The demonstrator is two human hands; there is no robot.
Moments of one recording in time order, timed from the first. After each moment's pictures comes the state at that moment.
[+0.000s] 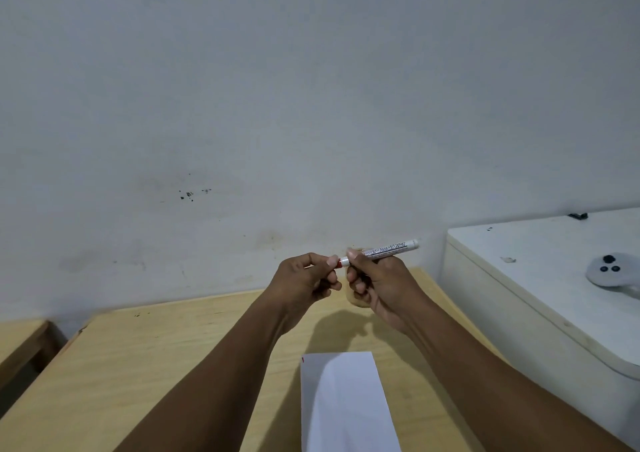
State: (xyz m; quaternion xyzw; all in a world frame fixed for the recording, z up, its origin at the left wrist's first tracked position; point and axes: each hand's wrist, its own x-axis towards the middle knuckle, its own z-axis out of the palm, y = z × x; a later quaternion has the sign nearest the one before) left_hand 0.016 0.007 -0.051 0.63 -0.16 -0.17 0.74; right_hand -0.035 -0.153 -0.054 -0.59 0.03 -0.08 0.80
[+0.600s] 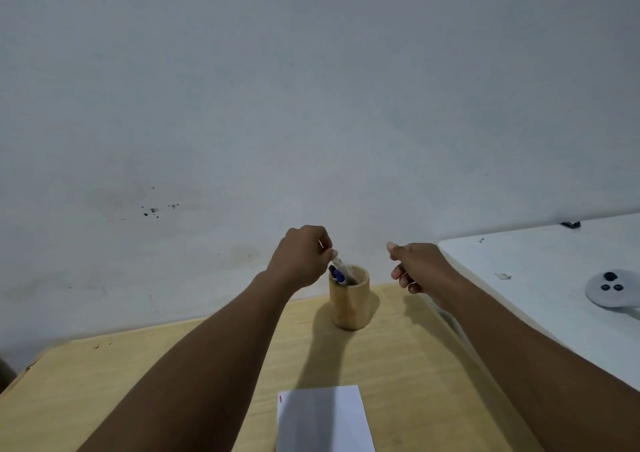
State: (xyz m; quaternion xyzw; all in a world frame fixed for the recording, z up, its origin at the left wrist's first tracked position) left_hand 0.092 -0.057 -0.012 0.90 -0.28 0.11 0.30; right_hand 0.010 -0.272 -0.042 -0.77 0.20 -0.14 0.59
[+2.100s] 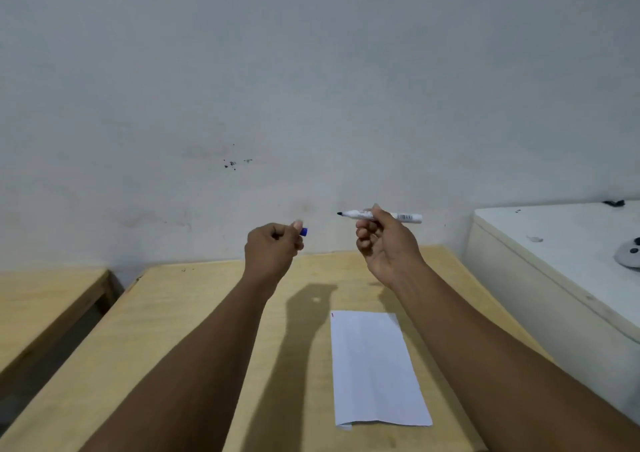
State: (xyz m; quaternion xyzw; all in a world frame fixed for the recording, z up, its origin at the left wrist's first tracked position) left_hand 0.006 0.091 -0.055 0.76 -0.05 0.11 0.64; right_hand -0.037 -0.096 -0.033 -0.39 0.11 -0.11 0.91
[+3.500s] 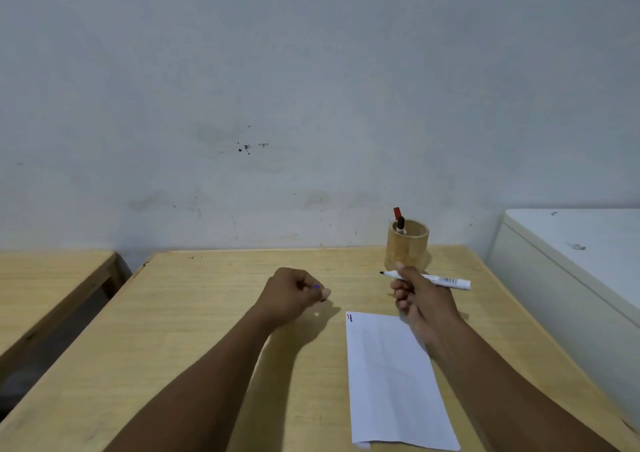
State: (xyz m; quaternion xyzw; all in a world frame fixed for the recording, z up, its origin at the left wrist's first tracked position) left_hand 0.015 0.113 -0.130 0.85 -0.12 -0.08 0.51; right_hand -0.042 -0.124 -0.127 -0.47 0.23 -0.09 0.84
